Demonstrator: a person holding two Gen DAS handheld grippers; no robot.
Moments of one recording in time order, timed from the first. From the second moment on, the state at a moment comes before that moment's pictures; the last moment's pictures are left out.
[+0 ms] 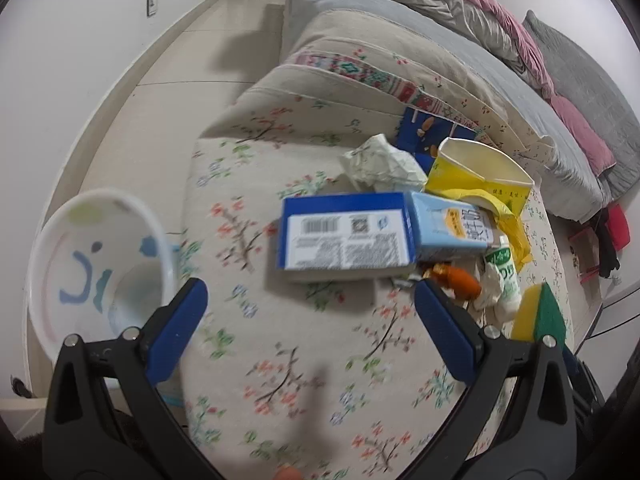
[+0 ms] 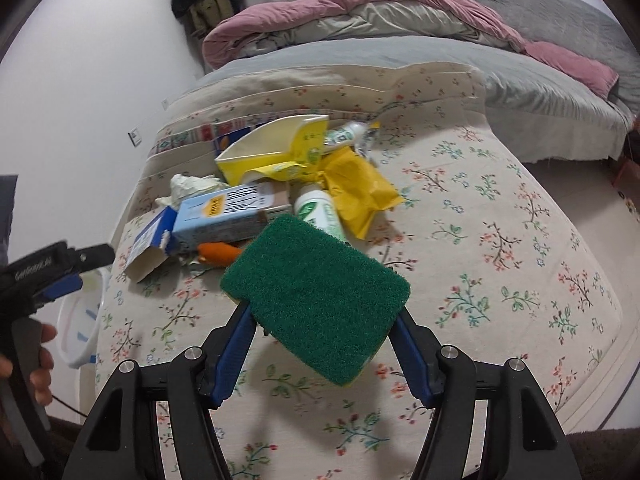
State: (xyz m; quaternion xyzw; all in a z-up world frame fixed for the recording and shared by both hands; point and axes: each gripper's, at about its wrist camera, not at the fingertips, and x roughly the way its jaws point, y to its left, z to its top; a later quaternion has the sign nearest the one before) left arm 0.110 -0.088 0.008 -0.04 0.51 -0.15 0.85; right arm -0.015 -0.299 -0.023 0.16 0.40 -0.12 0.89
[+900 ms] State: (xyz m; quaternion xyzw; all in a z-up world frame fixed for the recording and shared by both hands) left arm 0.125 -0.098 -0.013 -0.08 0.50 -0.17 0.85; right arm -0.029 -0.331 -0.025 0.18 0.39 -0.15 0.89
